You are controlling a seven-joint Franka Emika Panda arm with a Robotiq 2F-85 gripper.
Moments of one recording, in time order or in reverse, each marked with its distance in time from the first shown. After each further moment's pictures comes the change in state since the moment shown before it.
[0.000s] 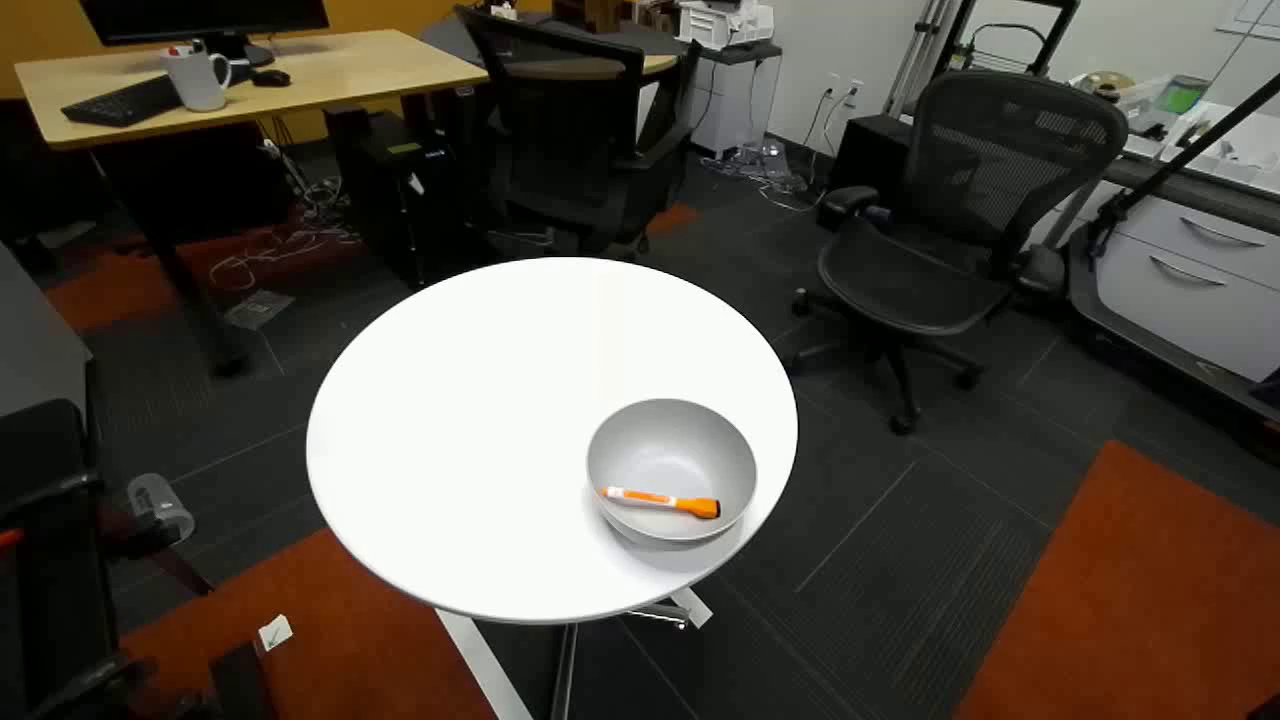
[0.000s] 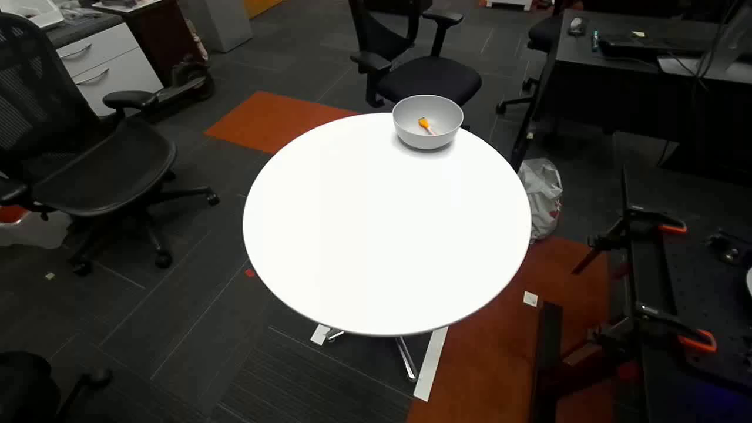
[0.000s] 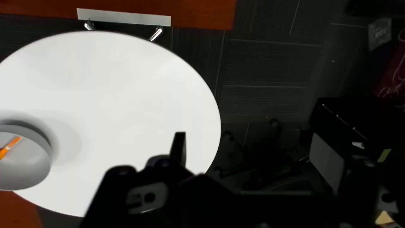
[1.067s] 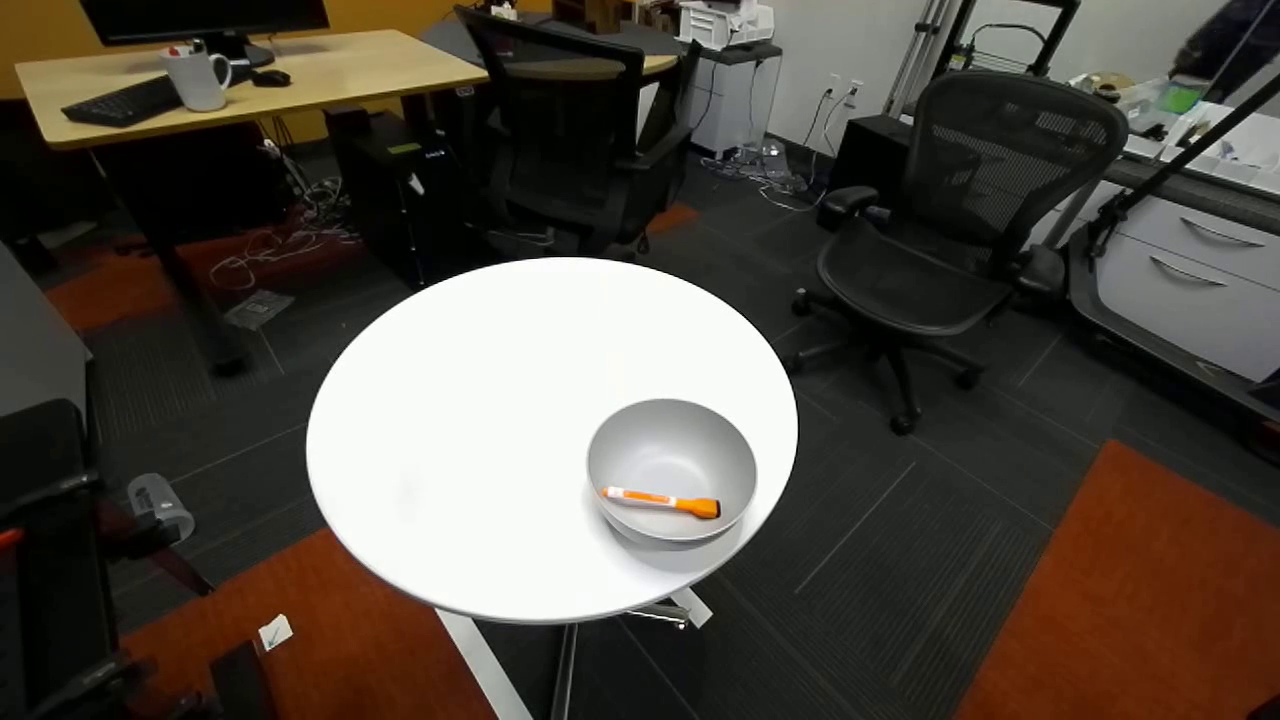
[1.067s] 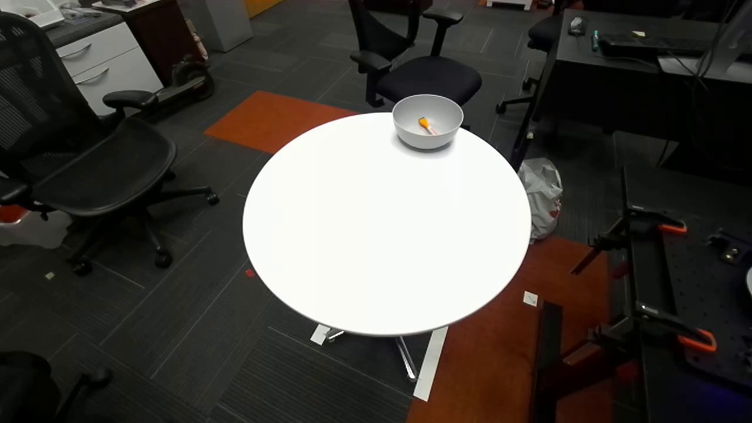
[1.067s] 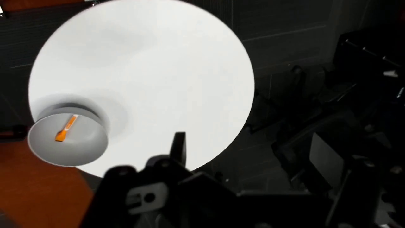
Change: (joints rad) arm -0.162 0.033 -0.081 0.049 -0.016 0.080 0.002
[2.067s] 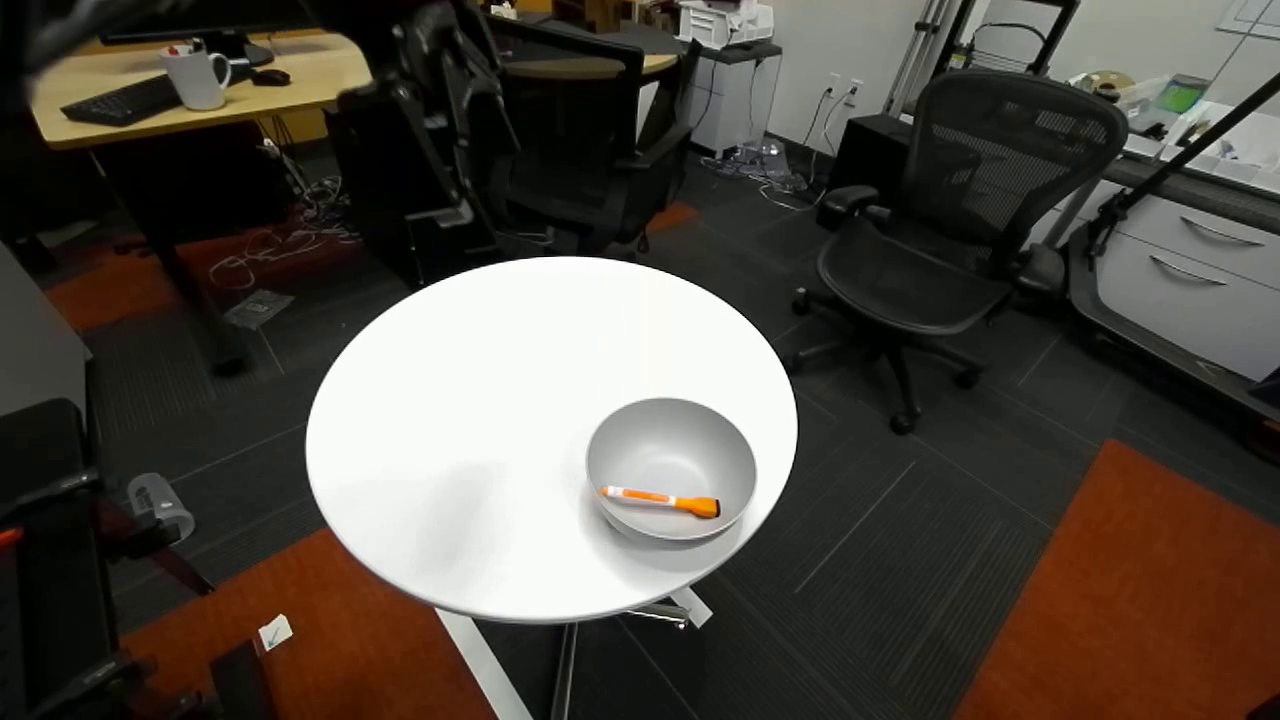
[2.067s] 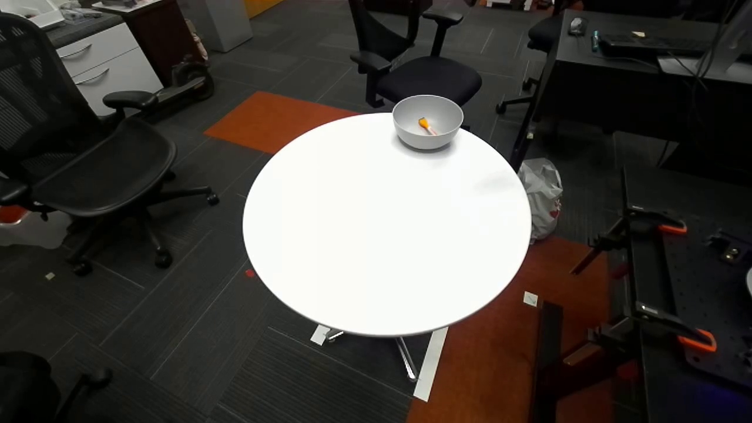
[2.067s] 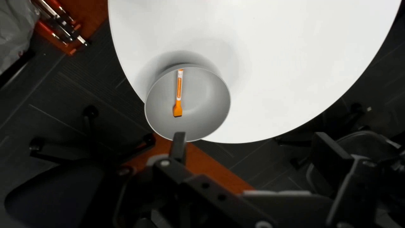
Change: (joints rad) arm -0.229 0.641 -0.049 0.219 -0.164 0.422 0.352
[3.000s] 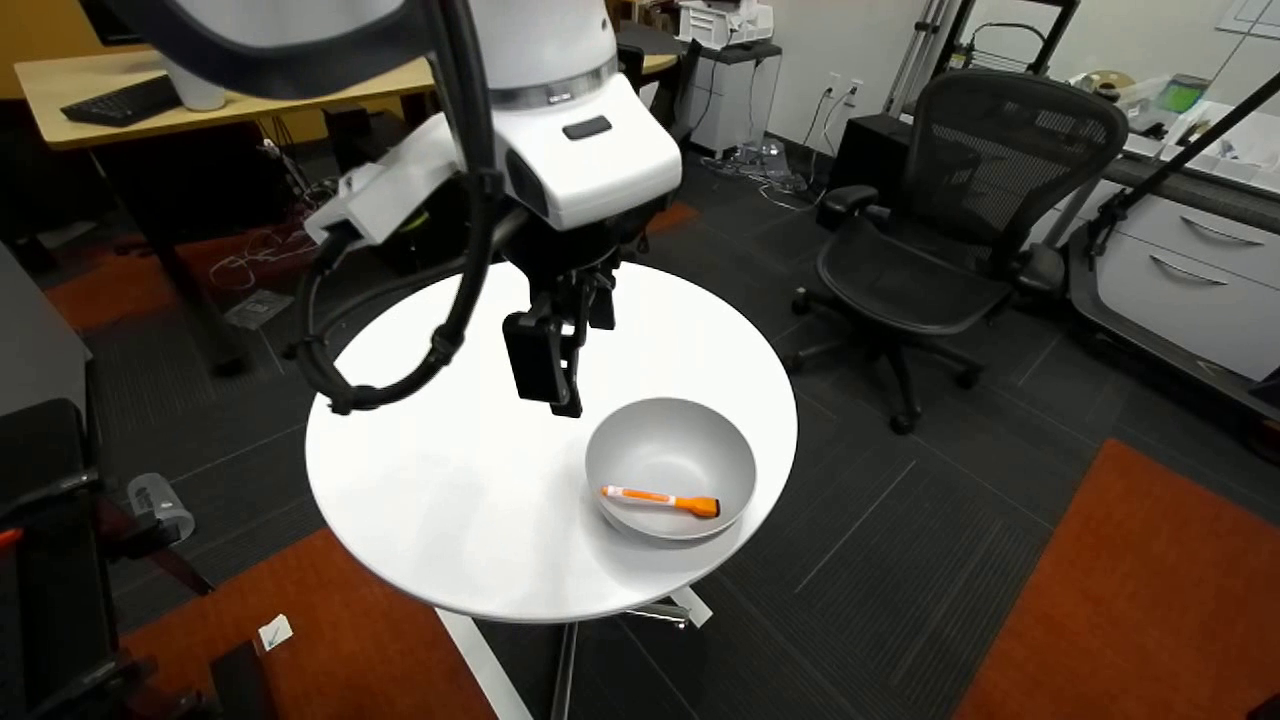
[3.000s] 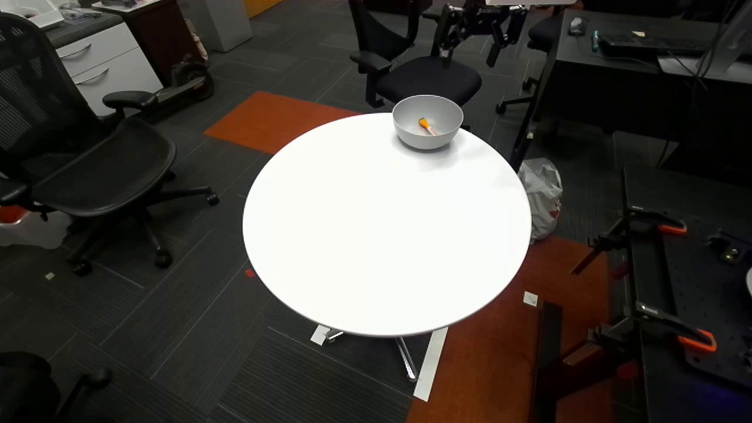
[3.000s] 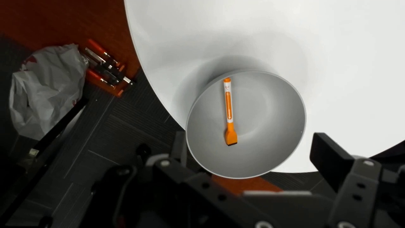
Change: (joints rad) arm 0.020 0.380 -0.093 0.201 -0.036 -0.002 0.163
